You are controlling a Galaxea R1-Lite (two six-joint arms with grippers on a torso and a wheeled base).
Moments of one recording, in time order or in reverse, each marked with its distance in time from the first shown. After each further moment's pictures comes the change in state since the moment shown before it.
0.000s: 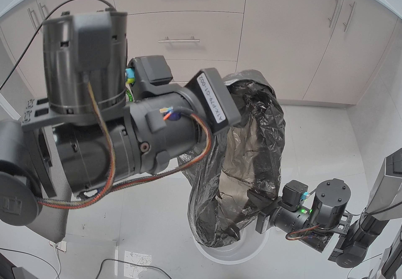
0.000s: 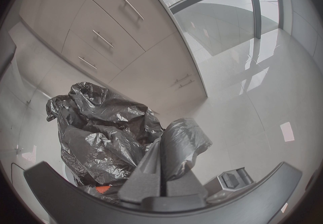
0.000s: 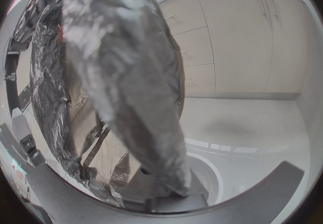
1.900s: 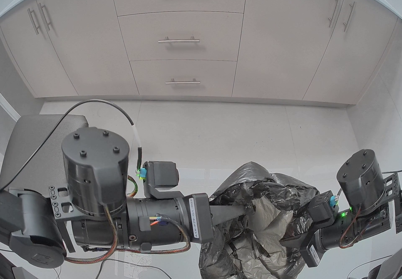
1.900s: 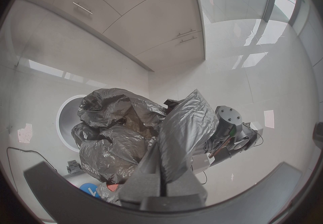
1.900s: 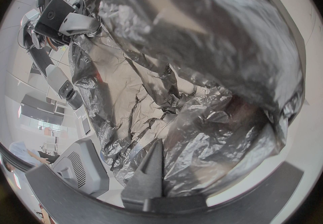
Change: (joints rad) left arm 0.018 -0.001 0.428 -0.248 -0.389 -0.058; right arm 0.057 -0.559 -0.411 1.649 0.225 -0.067
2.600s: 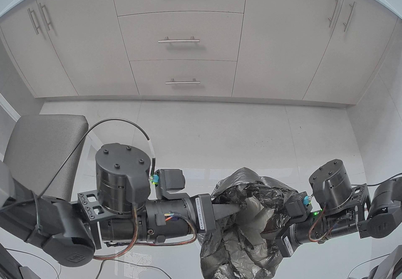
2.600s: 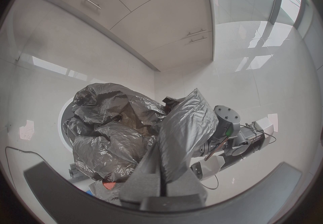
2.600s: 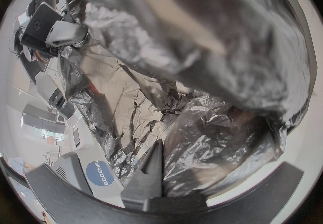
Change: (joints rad) left arm 0.069 0.156 0.059 -0.190 -0.037 0.002; right arm -0.103 0.221 0.126 -0.396 0.085 0.001
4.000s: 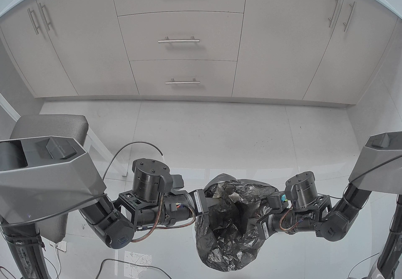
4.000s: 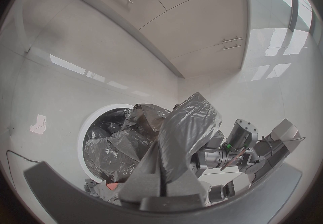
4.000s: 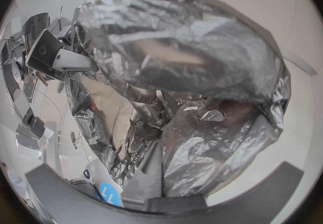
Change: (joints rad) left arm 0.189 0.418 -0.066 -0.246 -0.028 0.045; right arm -0.172 0.474 0.050 -0.609 0.042 0.000
